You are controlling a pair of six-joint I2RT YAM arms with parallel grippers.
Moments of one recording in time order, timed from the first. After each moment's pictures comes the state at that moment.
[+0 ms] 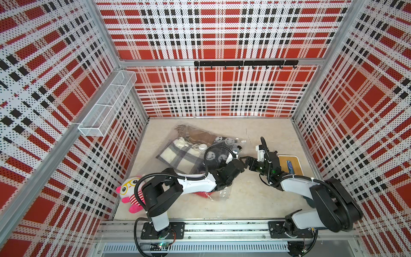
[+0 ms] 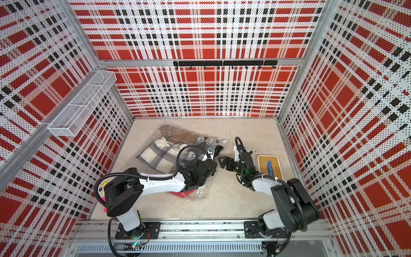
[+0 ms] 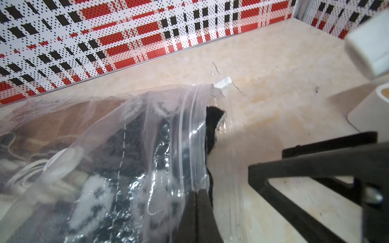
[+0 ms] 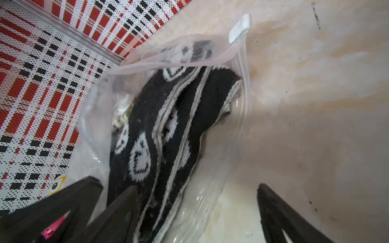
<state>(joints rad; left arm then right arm) -1.03 1.76 1.00 0.20 -0.67 -0.29 0.37 1.46 0.50 0.47 -0.29 0.65</state>
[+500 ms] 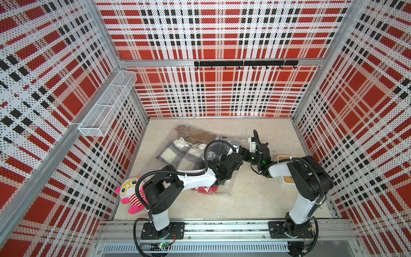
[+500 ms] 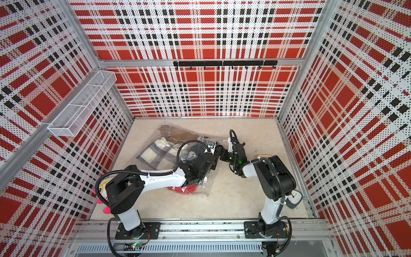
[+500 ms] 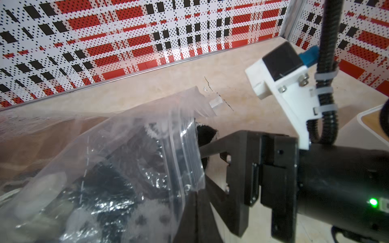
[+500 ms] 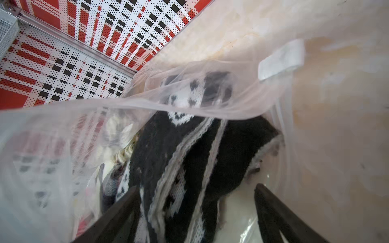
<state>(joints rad) -0.99 1.79 1.07 0.23 -0.58 -0.26 0.37 1.81 0.71 0.69 -0.36 0.75</state>
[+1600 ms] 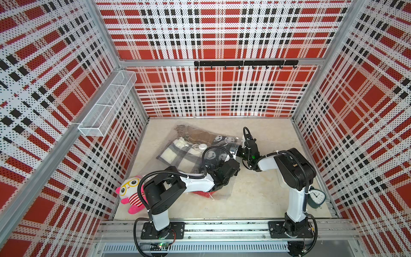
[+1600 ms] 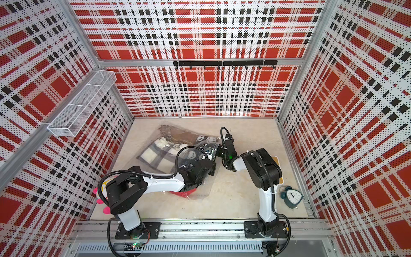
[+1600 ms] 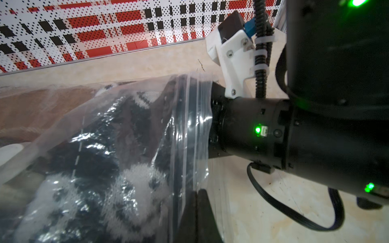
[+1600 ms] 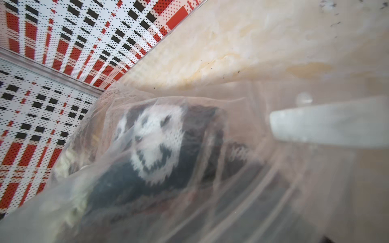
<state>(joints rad) -1.00 1.79 0.92 0.36 -0.55 -0.34 0.44 1.99 0.91 0.61 -0.08 0.75</state>
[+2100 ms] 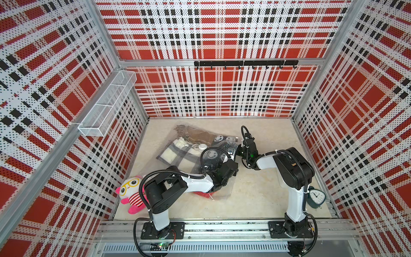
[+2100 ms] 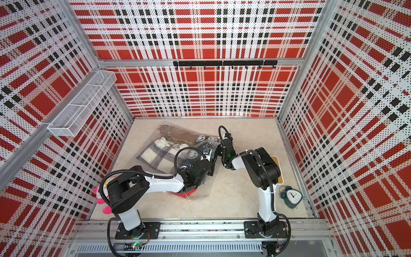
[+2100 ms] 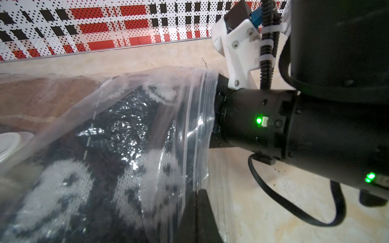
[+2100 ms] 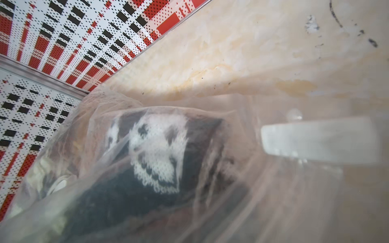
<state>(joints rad) -0.99 1.80 0.89 0.41 -0.55 -0.38 0.45 2.00 0.93 0.59 -0.02 0.69</state>
